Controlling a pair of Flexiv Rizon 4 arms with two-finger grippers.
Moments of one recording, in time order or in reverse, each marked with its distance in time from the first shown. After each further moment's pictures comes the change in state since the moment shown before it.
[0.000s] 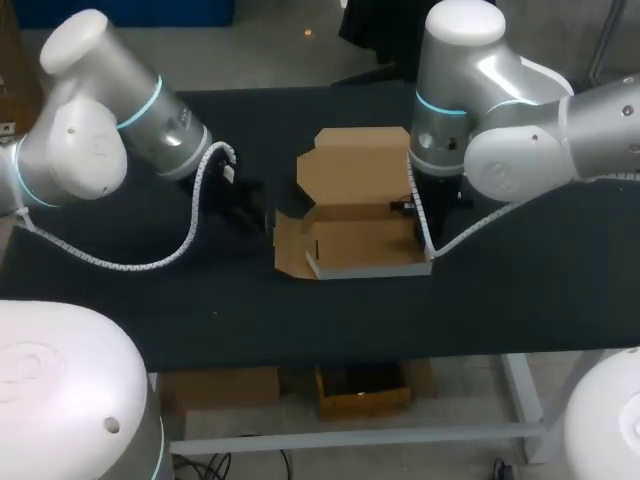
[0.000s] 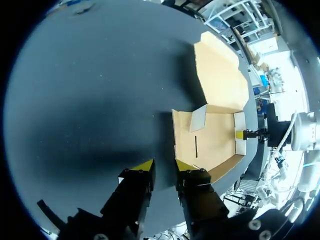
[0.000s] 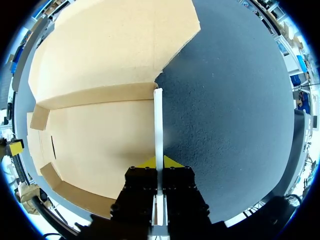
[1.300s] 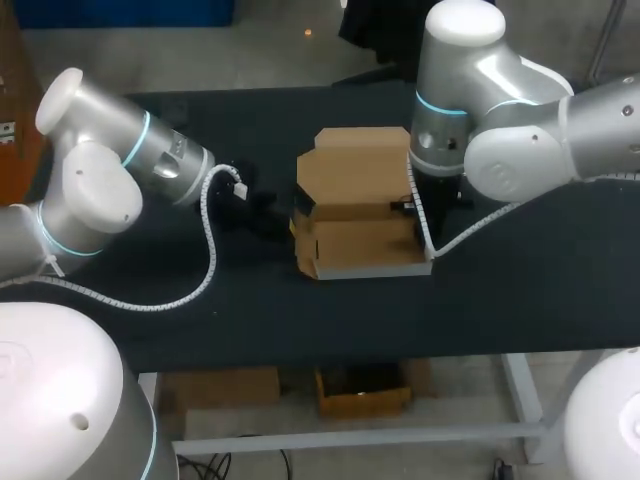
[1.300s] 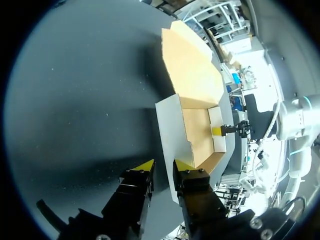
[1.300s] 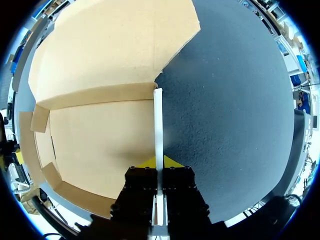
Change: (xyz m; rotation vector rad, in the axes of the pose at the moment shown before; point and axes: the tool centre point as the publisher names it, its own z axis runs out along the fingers) left arm 0.045 0.007 0.036 0.026 0.254 0.079; right arm 0.000 0.000 0.000 0.000 0.000 0.000
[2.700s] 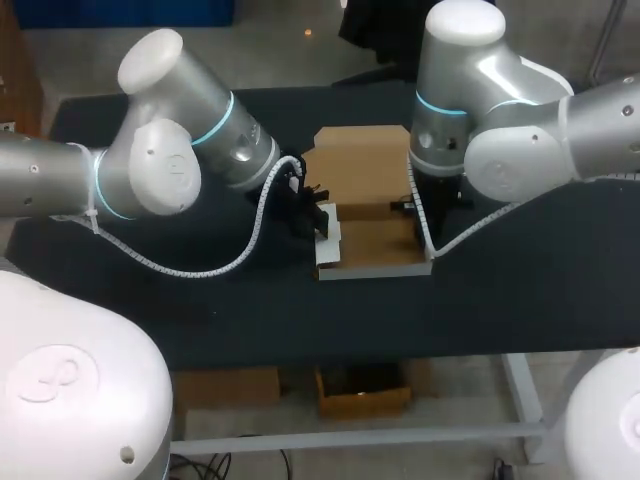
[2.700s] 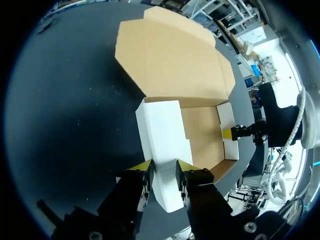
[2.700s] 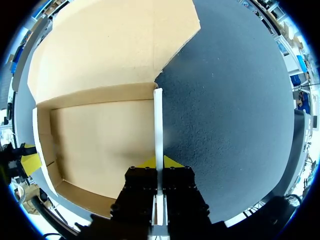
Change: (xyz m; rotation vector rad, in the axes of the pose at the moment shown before) left arm 0.032 -0.008 0.036 -0.018 -0.255 0.026; right arm 0.000 0.000 0.000 0.000 0.000 0.000
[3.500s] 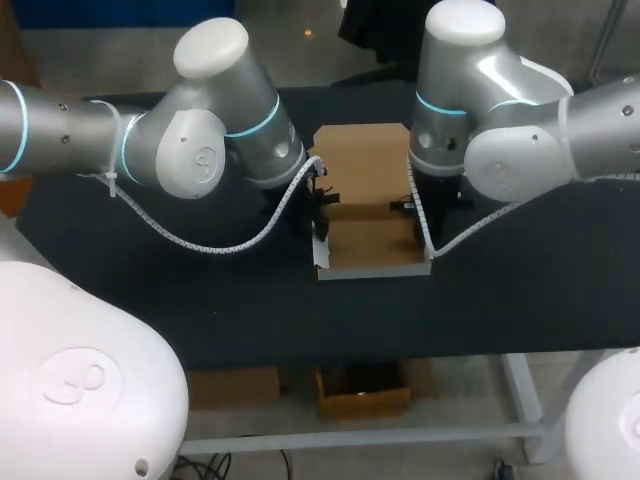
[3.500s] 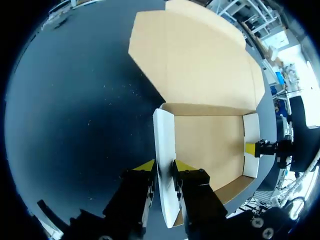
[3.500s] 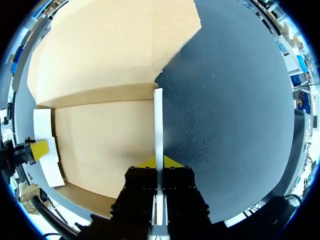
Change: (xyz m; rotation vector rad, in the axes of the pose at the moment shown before) left arm -0.019 -0.010 0.016 -0.001 -0.219 -0.101; right arm 0.001 0.000 0.000 0.000 0.000 0.000
